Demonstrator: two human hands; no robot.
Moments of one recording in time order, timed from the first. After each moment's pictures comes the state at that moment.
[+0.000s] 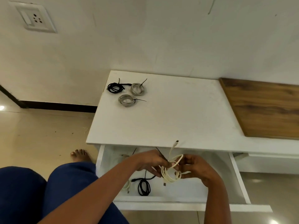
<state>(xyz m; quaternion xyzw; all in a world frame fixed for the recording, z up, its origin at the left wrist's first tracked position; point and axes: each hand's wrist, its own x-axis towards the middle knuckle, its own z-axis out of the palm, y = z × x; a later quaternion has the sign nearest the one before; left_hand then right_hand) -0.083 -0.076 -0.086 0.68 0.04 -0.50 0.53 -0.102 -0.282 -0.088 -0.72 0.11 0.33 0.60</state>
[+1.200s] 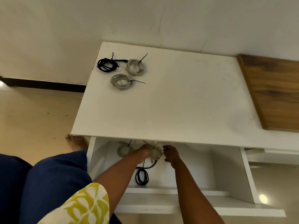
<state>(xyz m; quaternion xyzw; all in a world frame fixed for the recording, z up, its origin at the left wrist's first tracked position) -0.051 -0.093 -0.228 0.74 0.22 -0.45 0.44 -0.051 -0.229 -0.266 -0.80 0.25 0.32 0.43</state>
